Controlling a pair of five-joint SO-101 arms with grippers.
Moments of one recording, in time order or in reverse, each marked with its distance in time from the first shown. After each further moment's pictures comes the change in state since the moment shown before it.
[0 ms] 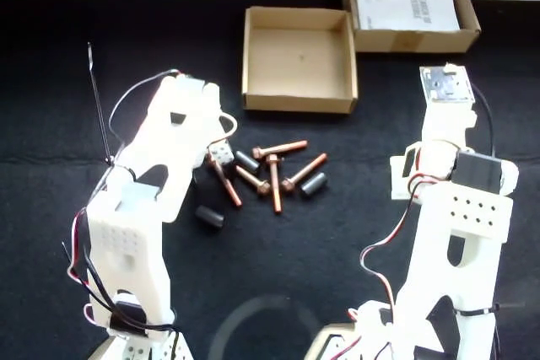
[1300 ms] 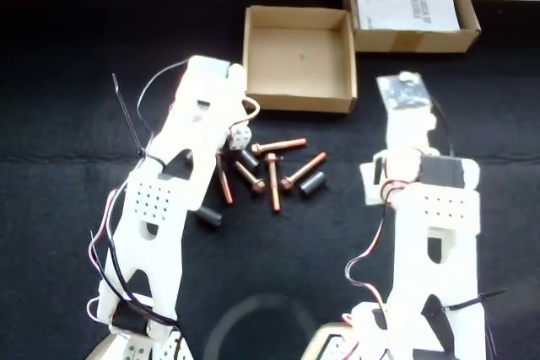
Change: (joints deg) left arm 0.9 20.5 -39.8 16.9 -1.0; right arm -9.1 -0.4 8.8 -9.8 0.0
